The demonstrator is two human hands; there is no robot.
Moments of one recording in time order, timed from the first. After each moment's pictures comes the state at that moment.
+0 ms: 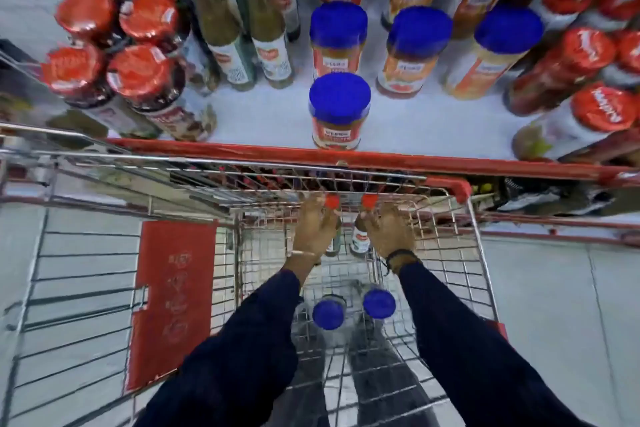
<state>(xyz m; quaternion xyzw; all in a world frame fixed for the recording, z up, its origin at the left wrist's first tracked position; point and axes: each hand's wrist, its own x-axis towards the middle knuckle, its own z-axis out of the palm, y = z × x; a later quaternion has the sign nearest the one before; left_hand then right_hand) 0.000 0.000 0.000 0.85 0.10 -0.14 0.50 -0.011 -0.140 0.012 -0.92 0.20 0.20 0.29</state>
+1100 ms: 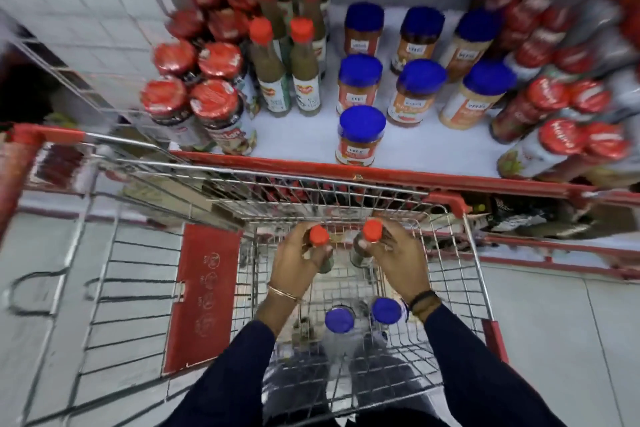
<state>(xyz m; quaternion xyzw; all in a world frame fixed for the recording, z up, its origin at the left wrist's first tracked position) -0.070 0.065 0.099 0.85 0.07 -0.04 0.53 -0.069 -0.116 0.117 -0.82 0.09 0.07 0.56</state>
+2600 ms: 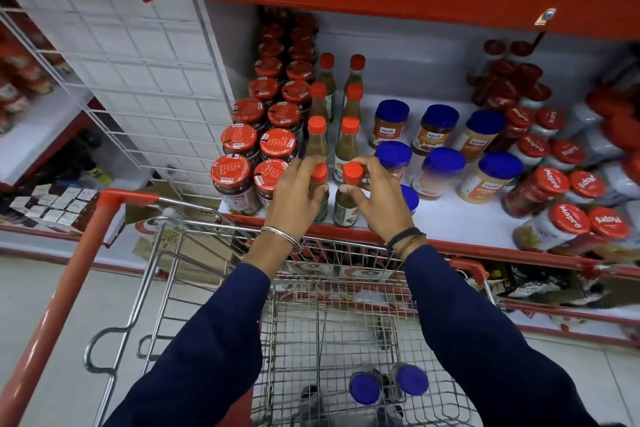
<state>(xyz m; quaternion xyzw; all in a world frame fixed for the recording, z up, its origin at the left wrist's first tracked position) 0.066 0.133 0.253 0.92 -0.09 0.13 0.37 0.070 -0.019 0.249 -0.90 -0.09 -0.07 0.42</state>
